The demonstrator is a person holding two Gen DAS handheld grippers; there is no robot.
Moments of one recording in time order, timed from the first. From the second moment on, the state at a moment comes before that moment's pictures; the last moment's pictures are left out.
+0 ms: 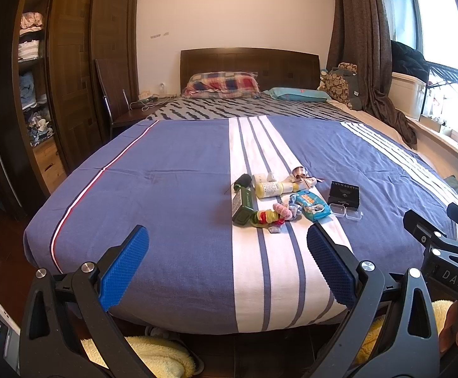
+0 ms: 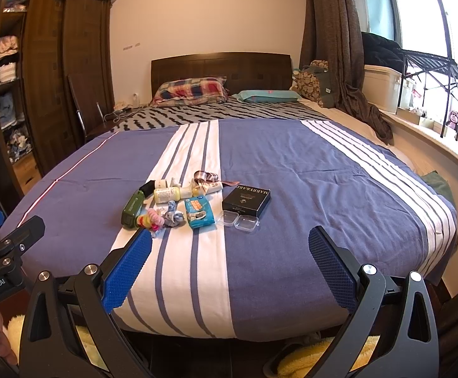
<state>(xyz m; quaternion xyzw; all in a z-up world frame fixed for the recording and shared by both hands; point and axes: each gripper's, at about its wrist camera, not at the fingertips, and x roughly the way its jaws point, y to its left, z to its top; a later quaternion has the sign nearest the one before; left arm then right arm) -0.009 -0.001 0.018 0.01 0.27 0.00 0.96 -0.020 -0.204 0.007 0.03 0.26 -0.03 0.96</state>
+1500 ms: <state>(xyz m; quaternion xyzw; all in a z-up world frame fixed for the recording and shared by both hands) 0.088 0.010 -0.062 0.01 0.36 -0.03 0.93 0.072 -0.245 -0.063 0.06 0.32 -0.06 0.94</state>
